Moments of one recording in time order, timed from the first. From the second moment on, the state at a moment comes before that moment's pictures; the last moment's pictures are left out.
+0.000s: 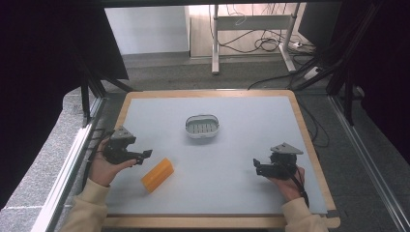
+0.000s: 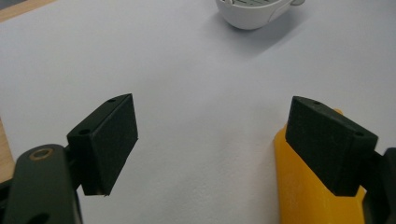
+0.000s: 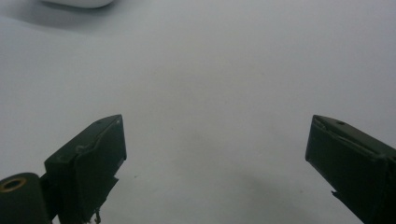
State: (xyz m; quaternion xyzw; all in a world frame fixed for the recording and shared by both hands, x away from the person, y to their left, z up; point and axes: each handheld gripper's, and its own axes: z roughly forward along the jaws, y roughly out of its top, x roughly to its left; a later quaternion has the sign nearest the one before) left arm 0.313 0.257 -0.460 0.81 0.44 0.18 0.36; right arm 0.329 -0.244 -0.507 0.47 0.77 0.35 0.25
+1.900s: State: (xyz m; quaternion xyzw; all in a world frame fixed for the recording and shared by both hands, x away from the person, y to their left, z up) left arm 0.288 0.239 -0.440 0.85 0.40 0.16 0.32; right arm 0.317 -0.259 -0.505 0.45 0.77 0.35 0.28
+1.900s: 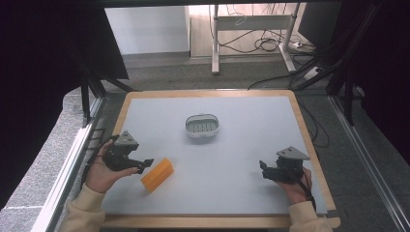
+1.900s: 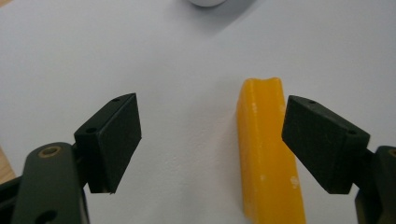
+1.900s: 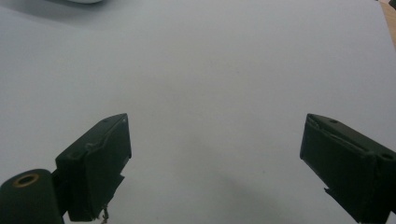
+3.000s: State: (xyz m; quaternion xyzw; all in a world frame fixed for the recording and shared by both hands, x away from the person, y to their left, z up) left arm 0.287 0.203 -0.456 0.88 0.37 0.13 0.28; right arm 0.315 -0.255 -0.507 0.44 0.78 0.34 0.30
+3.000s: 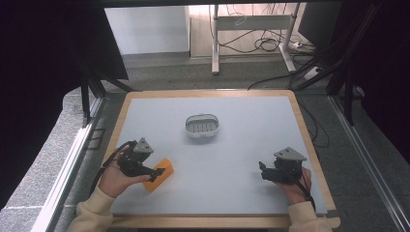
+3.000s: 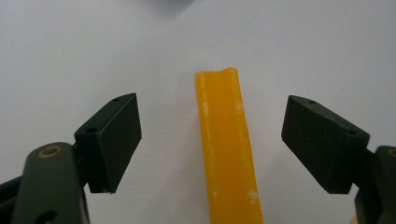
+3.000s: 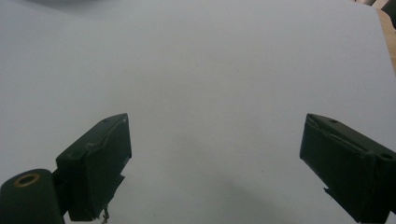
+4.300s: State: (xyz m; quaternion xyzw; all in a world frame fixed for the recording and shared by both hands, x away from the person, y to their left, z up) left arm 0.300 0.181 -0.499 0.88 0.42 0.08 0.22; right arm 0.315 -0.252 -0.510 0.43 0.79 0.32 0.31
